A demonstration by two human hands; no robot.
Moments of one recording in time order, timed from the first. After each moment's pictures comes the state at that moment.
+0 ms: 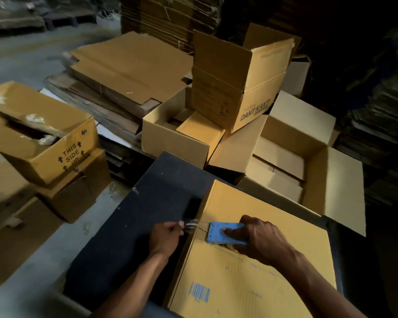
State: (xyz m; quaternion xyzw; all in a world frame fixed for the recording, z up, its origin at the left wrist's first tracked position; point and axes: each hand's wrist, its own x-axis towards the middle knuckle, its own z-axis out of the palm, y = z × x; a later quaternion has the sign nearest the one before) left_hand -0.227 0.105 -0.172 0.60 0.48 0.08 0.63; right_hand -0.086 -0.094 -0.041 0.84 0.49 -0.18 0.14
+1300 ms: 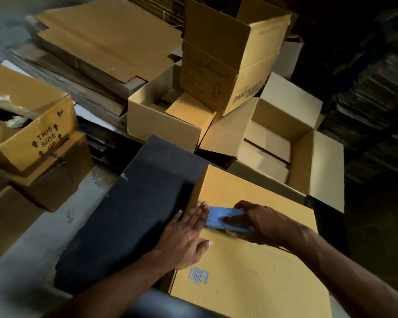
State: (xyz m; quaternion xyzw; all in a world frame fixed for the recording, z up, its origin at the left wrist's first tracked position) left_hand -0.242 0.077 -0.179 0.98 0.01 0.03 0.21; right_hand -0.077 -0.095 -0.018 0.81 0.50 -0.28 0.14
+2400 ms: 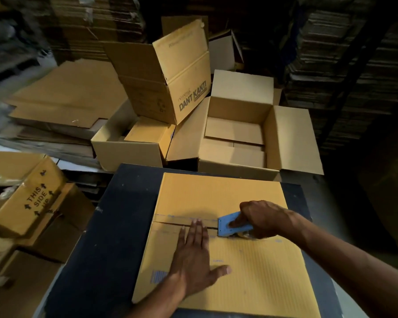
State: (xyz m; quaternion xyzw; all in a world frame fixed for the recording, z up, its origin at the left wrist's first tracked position) left_hand -0.210 -0.072 -0.137 0.98 0.00 -0.17 0.08; right_hand -0.040 -0.248 -0.030 0.85 0.45 -0.25 0.11
